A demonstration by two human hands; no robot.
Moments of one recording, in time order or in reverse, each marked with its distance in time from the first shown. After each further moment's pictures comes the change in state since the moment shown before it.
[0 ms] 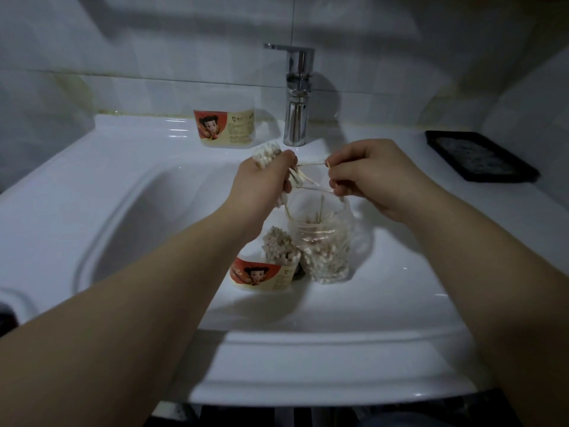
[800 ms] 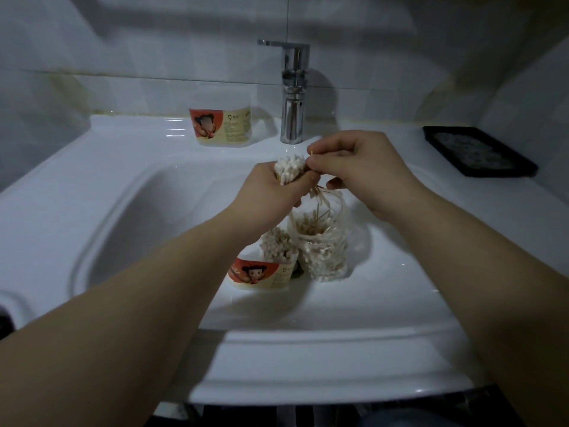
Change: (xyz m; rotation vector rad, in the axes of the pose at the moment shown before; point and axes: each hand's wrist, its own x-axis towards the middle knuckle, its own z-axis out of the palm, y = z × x) left_hand -0.013 -0.004 0.003 0.278 -0.225 0.188; right_hand -0.001 0.001 0.010 0.001 -0.018 -0.187
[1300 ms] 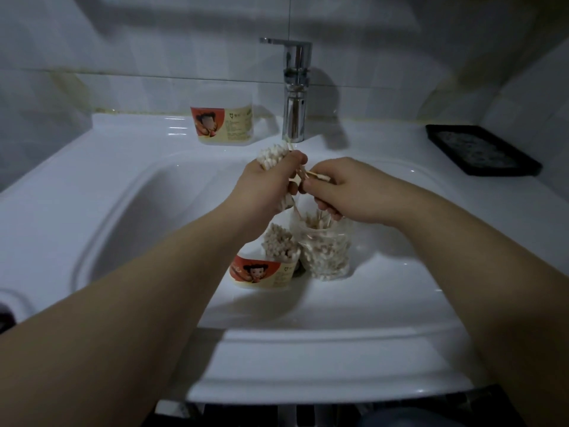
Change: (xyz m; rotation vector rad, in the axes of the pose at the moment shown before) left_hand 0.009 0.000 -0.003 -0.319 0.080 -0.216; right_hand -0.006 0.004 0.001 -0.561 -0.397 -0.033
